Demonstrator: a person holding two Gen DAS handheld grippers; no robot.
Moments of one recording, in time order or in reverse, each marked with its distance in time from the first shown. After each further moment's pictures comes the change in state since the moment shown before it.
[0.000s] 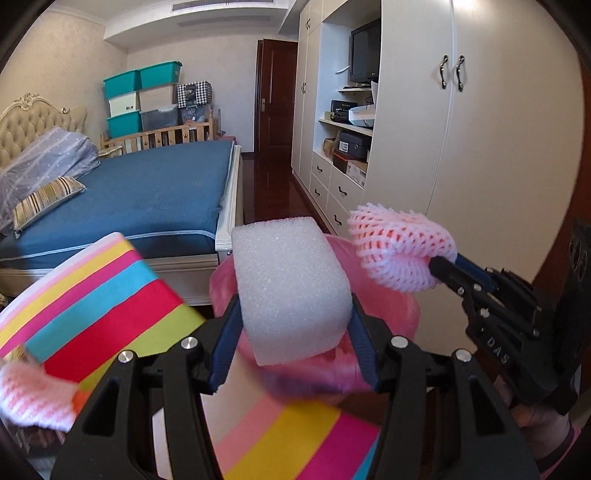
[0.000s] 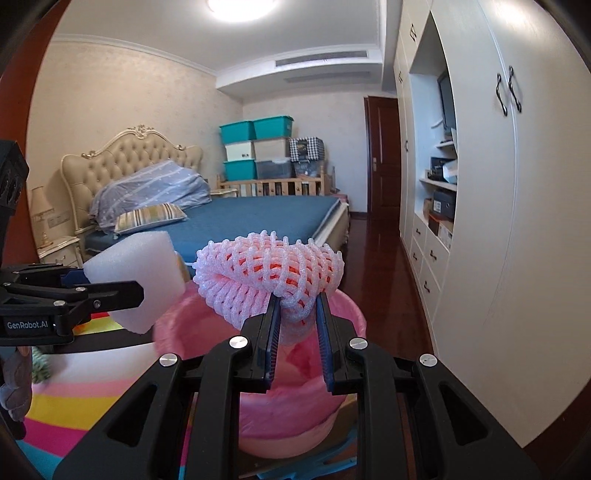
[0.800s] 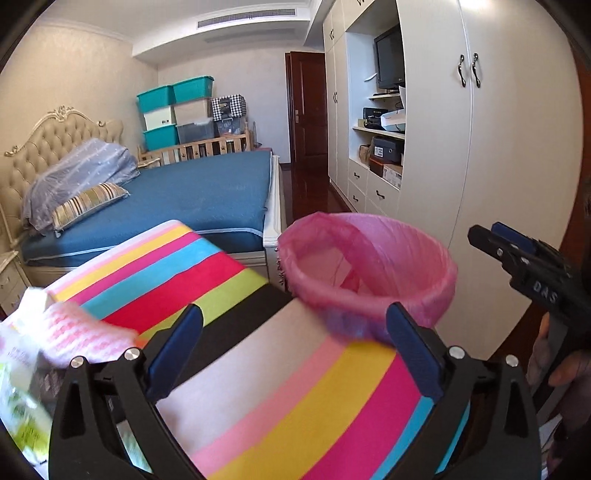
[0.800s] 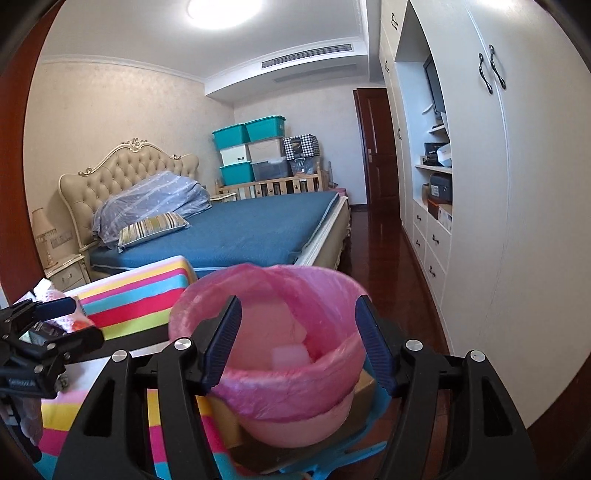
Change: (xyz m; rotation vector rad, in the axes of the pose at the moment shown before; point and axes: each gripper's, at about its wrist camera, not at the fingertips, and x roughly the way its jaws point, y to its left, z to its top) left arm -0.065 0.028 -0.074 0.023 -0.067 0.177; right arm -0.036 0.010 -0.023 0.090 -0.001 0.022
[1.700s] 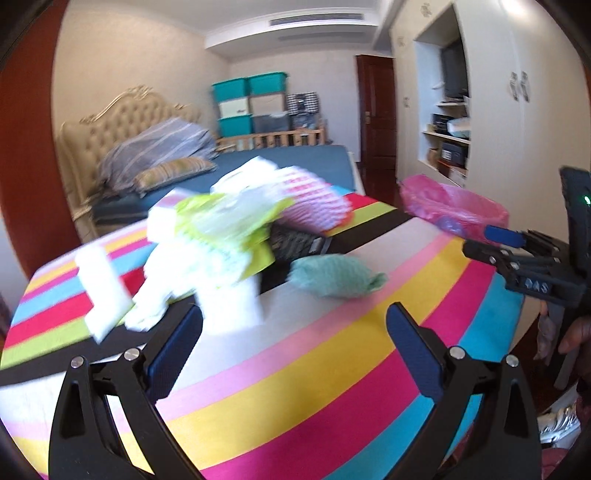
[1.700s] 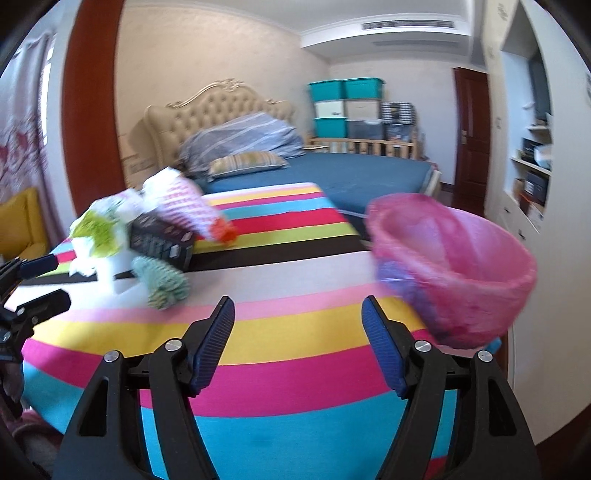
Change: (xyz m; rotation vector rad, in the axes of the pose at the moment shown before) left arm -0.160 0.124 -0.134 -0.153 0.004 0.248; right arm -0.022 0.170 -0.070 -0.235 0.178 0.309
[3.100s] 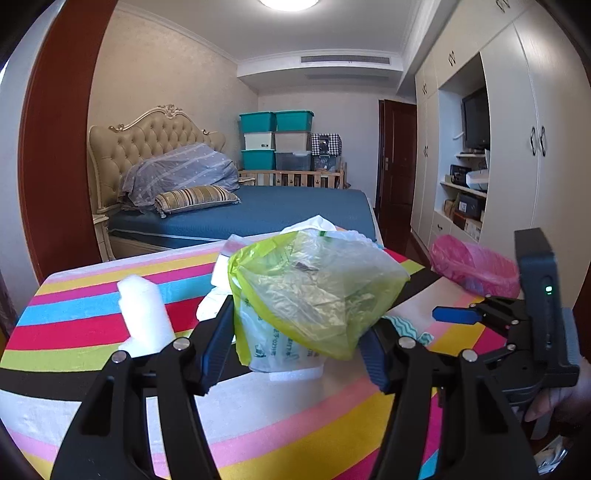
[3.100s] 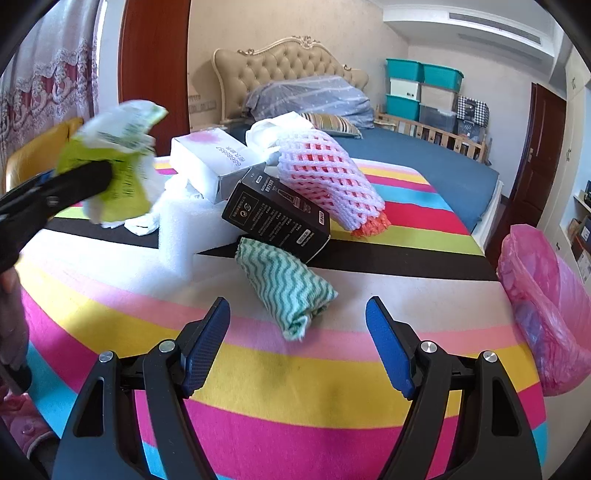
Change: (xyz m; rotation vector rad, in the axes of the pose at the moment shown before) left arm -0.019 0.050 0.022 -0.090 -0.181 0.028; right arm 0.056 0.109 0.026 -0.196 0.164 0.141
